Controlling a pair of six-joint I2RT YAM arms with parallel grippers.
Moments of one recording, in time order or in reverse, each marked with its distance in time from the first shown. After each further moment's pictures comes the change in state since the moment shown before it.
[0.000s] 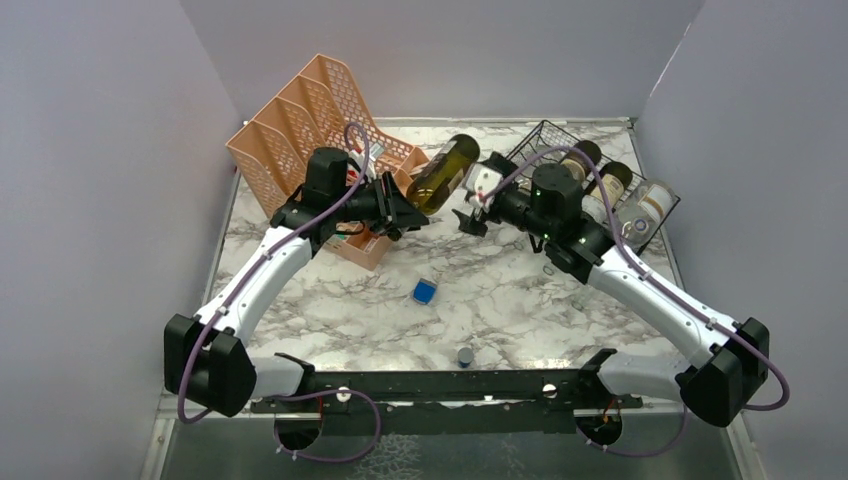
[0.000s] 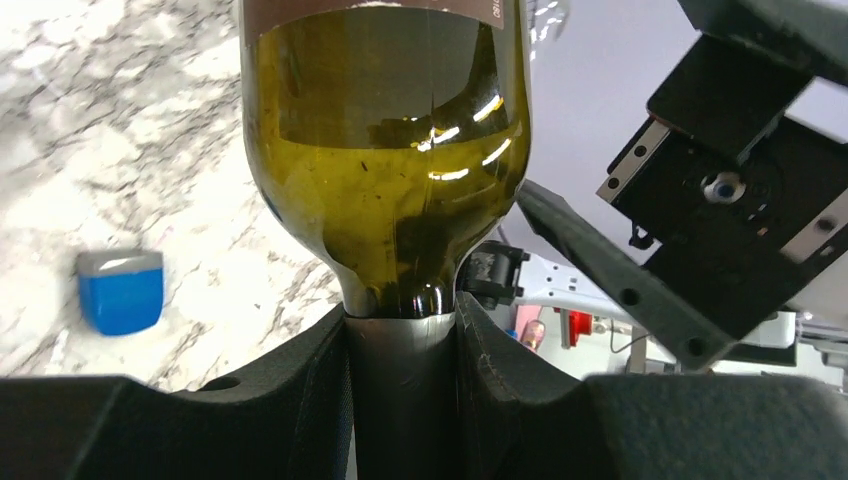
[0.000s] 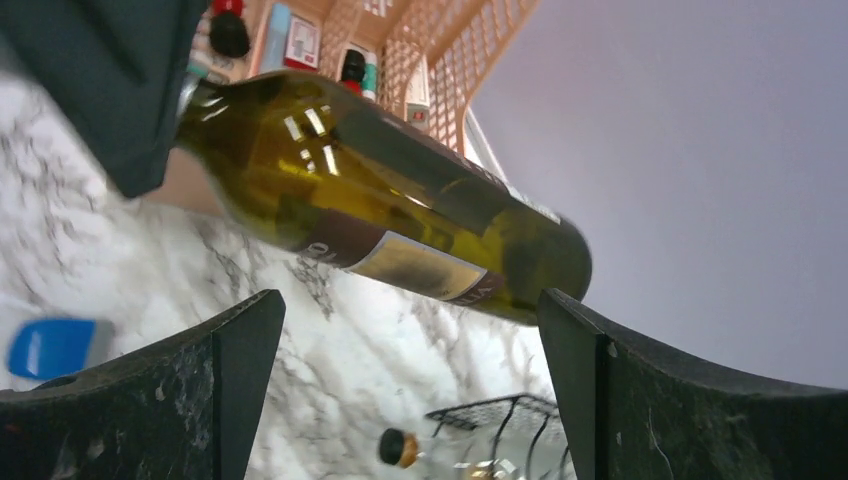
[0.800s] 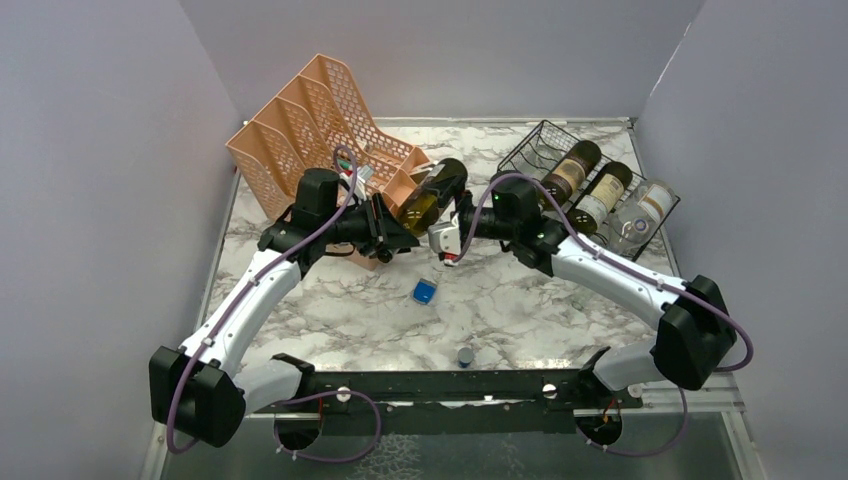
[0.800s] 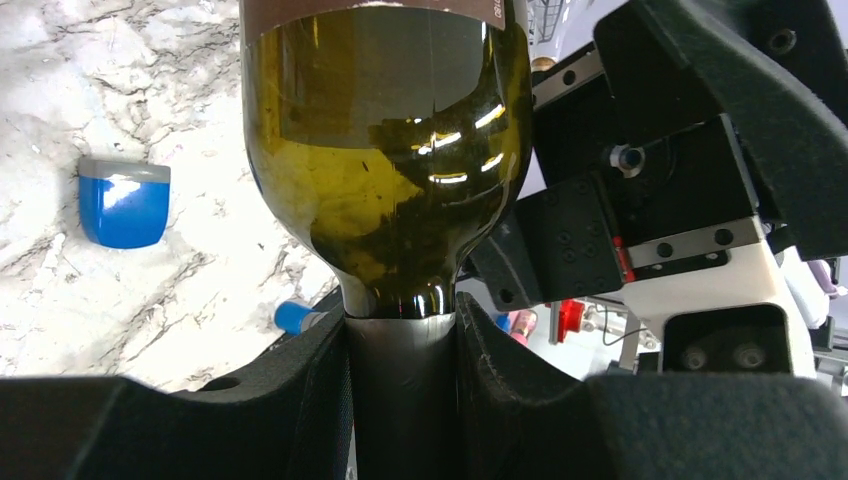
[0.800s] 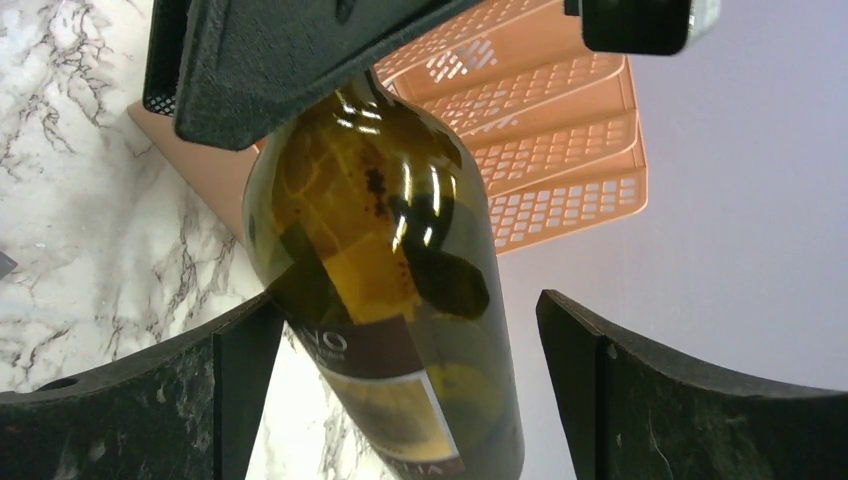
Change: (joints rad) left arm 0.006 -0.151 -0.117 -0.140 -0.033 -0.007; right arm 0.055 0.183 -0.063 0.132 -0.327 -0.673
